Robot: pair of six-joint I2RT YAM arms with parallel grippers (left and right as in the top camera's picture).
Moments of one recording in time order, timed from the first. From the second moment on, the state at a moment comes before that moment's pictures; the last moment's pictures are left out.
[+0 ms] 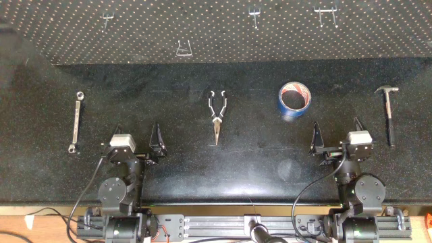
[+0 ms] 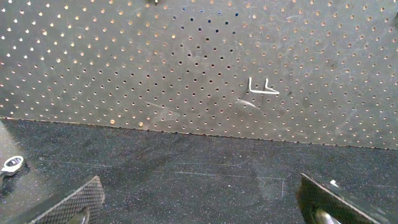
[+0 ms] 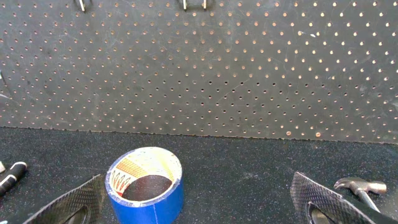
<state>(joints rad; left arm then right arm) 0.03 0.01 0.01 -0.07 0.02 -0.12 -0.02 0.01 0.01 -0.06 -0.11 -0.01</state>
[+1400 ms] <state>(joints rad) 0.66 2.13 1.60 -1.11 -0.05 0.62 -0.02 0.01 0.01 -0.06 -0.11 -0.01</state>
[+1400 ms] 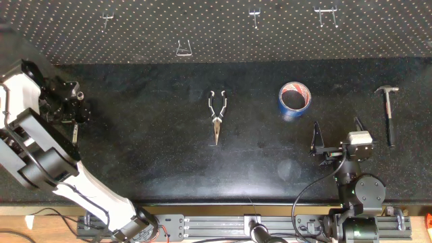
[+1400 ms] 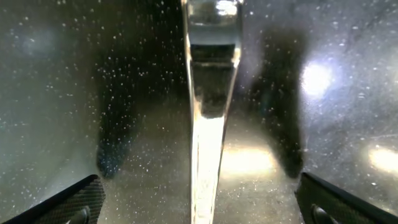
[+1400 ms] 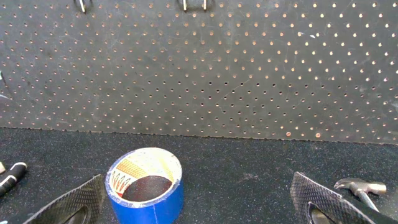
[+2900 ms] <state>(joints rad) 0.19 1.27 0.87 -0.16 0.03 0.05 -0.02 0.01 0.01 -0.06 -0.11 -0.01</state>
